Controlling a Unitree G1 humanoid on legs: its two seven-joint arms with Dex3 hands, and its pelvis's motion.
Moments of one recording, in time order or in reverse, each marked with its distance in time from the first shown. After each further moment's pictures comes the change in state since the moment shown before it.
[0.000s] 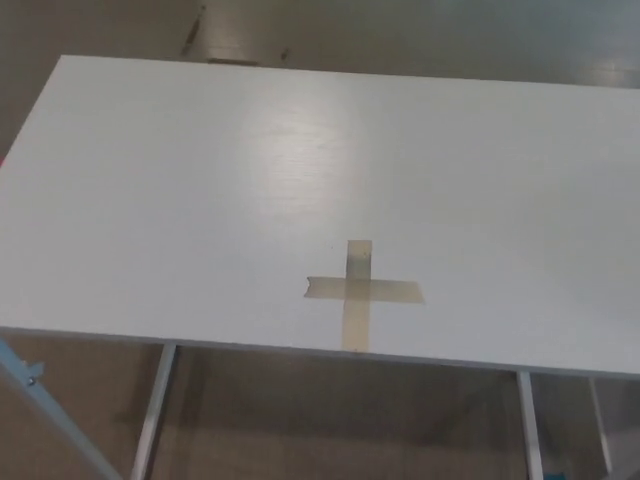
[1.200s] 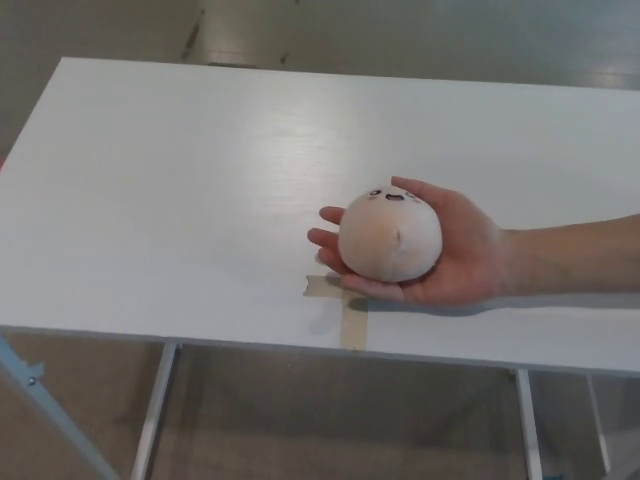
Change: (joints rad) left_arm -0.007 -0.001 -0.003 0.023 0.002 -0.041 -0.017; right_arm 0.010 0.000 -0.021 0.017 0.004 -0.018 -0.004
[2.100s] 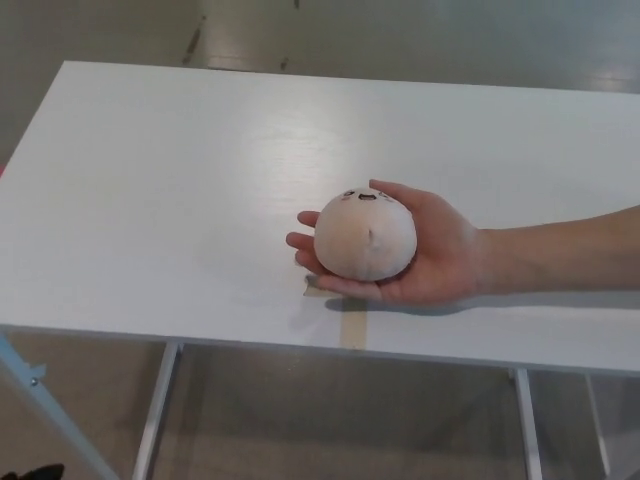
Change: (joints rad) left_arm 0.524 -0.015 0.062 -0.911 -0.046 -0.229 -0.023; right_arm 0.007 0.012 0.002 -0.004 0.001 -0.003 0.001
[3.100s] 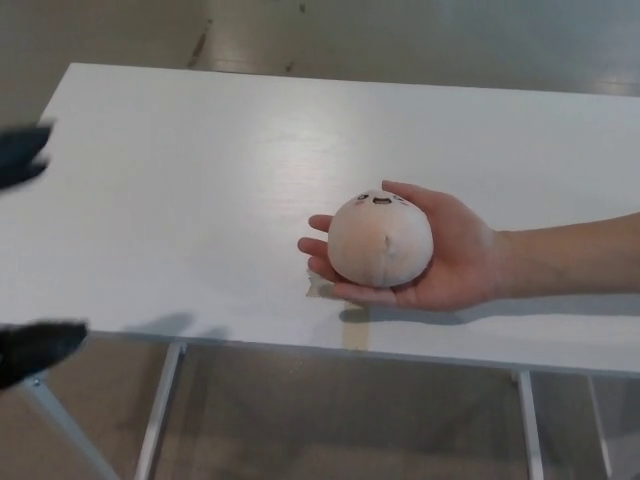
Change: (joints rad) left_arm -0.172 0.250 0.226 -1.000 -0.241 0.046 -0.039; right_arm -0.003 -0.009 -0.010 0.000 0.001 0.001 0.002
